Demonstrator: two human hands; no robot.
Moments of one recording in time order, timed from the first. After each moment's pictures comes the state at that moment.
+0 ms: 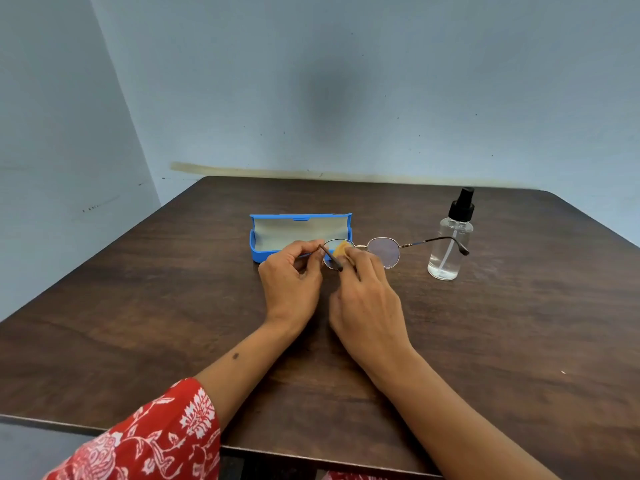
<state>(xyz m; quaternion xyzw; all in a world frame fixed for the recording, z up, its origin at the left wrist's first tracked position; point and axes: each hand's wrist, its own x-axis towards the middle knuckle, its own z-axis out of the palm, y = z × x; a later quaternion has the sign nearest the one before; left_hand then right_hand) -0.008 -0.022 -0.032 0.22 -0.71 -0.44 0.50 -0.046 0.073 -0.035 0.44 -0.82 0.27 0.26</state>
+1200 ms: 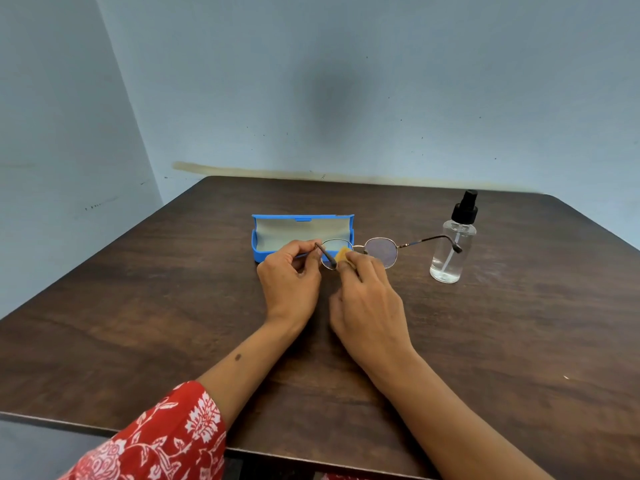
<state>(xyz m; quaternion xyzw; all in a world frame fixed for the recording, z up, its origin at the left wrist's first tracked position) -0.010 -0.024 -0.032 0.24 -0.69 -0.45 0.51 -0.046 0.075 -0.034 0.44 -0.82 0.26 0.25</state>
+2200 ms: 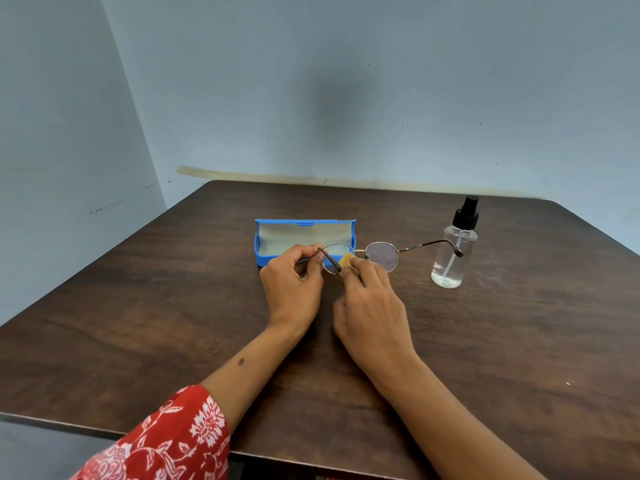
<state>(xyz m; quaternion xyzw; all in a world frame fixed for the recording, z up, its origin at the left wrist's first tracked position) -0.010 -0.025 -0.033 0.24 -0.70 -0.44 0.52 -0.048 0.076 -0.036 0.44 -0.83 0.26 0.24</state>
